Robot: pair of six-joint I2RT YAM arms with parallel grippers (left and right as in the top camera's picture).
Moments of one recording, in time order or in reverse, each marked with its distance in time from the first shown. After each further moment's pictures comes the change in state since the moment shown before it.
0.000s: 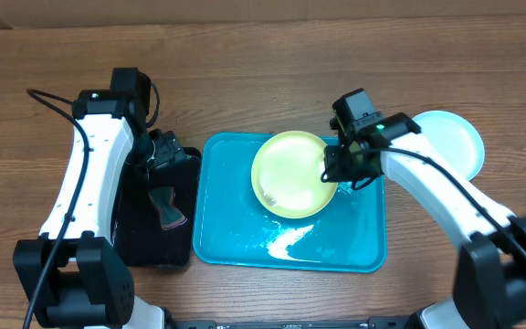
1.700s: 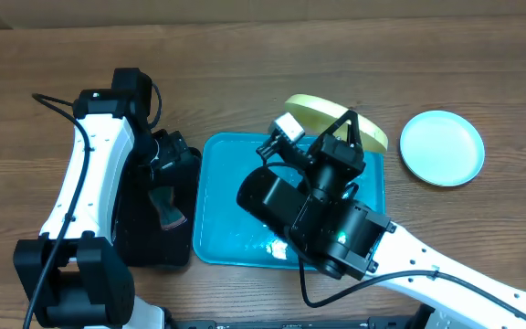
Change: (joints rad) left arm -0.001 0.000 0.002 -0.016 0.105 0.000; right arm 0.673 -0.258 0.095 0.151 1.593 -0.810
